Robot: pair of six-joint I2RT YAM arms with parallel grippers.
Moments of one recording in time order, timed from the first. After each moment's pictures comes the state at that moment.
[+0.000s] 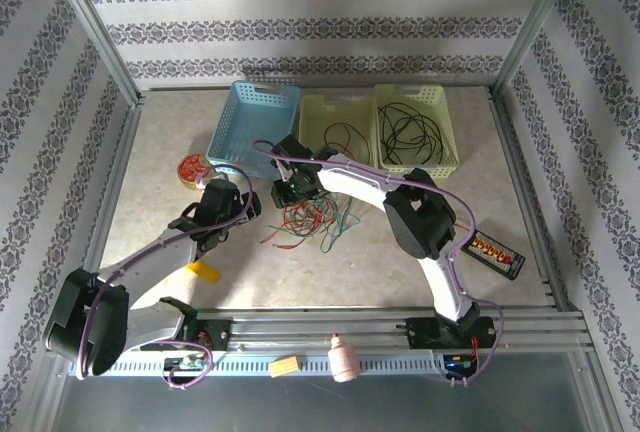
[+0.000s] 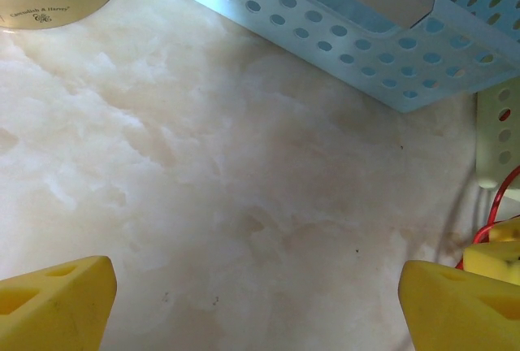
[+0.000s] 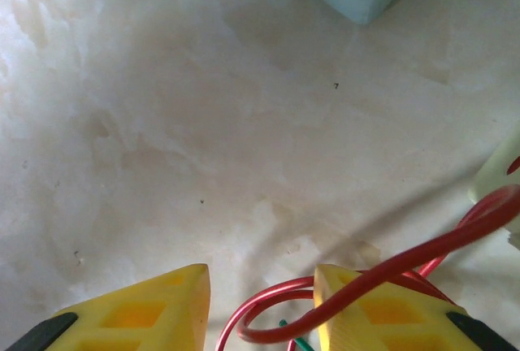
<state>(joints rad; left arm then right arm) -0.37 1.18 0.54 -0.17 -0.19 -0.66 0.79 2.15 1.67 -0.66 -0.16 0.39</state>
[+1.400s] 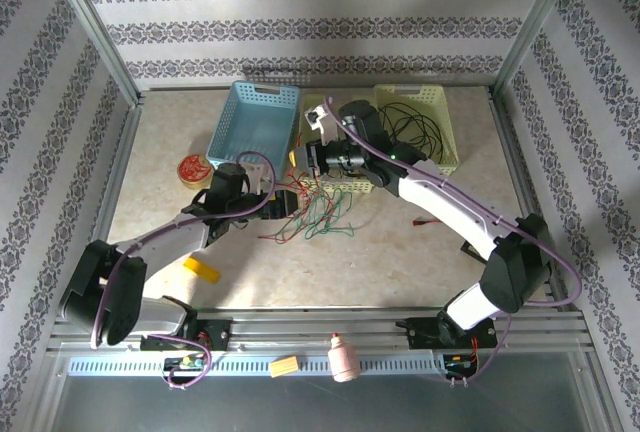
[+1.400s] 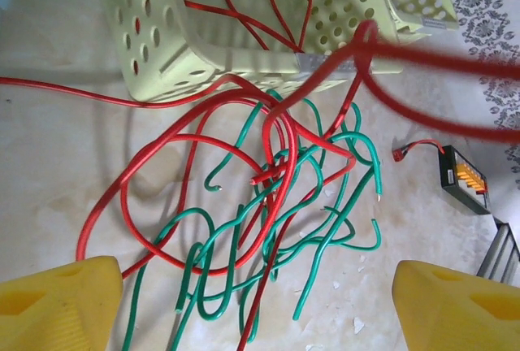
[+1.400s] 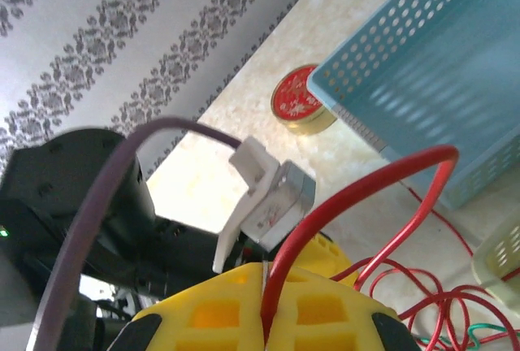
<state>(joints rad) -0.39 1.36 0.63 0.09 0.49 -0.52 0.65 1.54 1.35 -0.29 -0.50 0.42</state>
